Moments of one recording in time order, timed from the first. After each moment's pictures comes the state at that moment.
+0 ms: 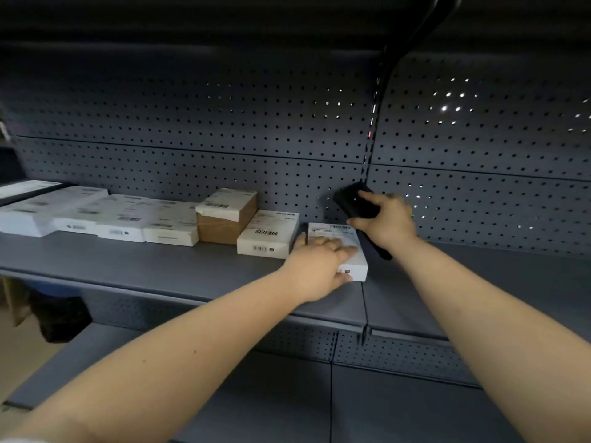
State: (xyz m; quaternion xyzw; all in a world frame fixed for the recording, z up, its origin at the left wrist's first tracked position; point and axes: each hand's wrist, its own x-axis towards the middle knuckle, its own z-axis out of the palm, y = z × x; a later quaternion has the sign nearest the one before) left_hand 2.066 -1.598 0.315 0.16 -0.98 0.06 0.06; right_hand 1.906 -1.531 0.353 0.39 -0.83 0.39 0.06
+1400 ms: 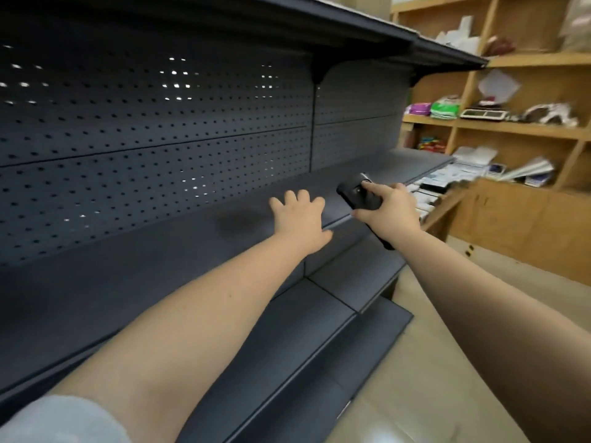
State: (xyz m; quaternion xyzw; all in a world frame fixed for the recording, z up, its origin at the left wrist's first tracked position) left_hand 1.741 -1.111 0.342 -0.10 -0.98 0.04 0.15; right_hand 1.740 -0.937 0.349 -0.03 -0.93 0.31 0.22
